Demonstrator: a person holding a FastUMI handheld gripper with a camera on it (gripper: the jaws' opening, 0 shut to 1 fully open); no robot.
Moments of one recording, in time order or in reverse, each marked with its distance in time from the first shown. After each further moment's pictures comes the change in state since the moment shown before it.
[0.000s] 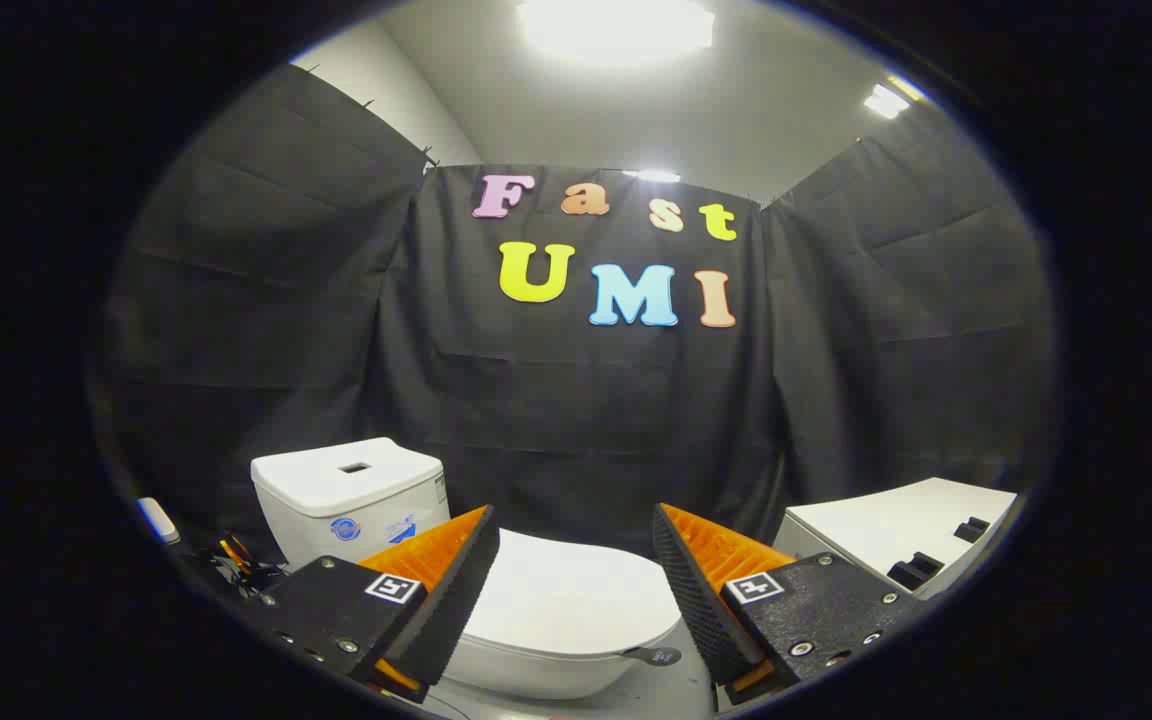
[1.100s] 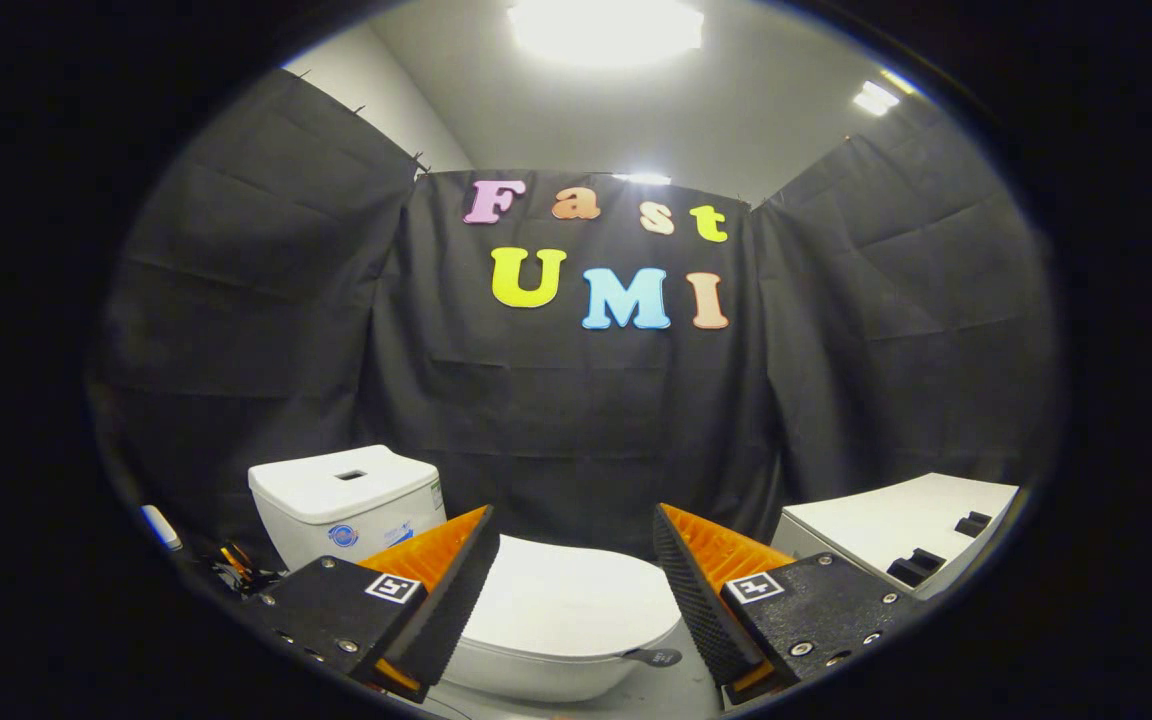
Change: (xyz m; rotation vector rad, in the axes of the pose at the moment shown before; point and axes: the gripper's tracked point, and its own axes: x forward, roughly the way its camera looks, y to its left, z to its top) arm -0.001 -0.007 0.001 0.020 -0.013 -0.019
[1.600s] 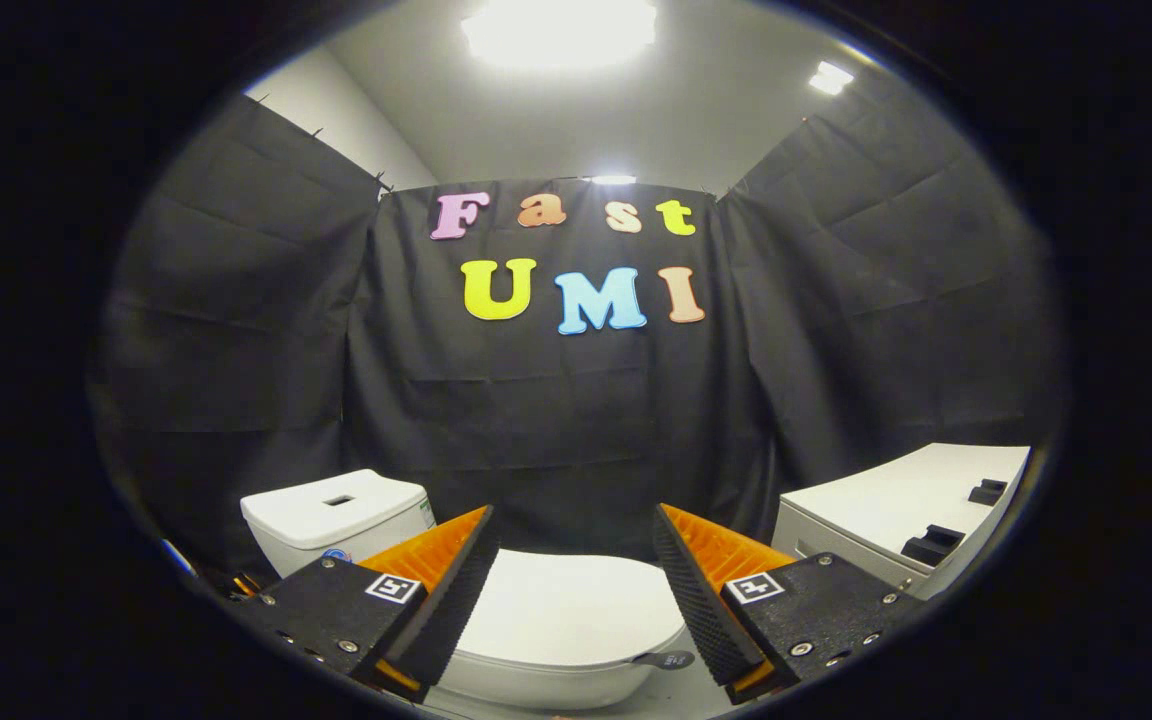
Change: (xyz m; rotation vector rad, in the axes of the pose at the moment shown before) arm 0.016 -0.025 -0.007 0.121 -0.018 -0.056
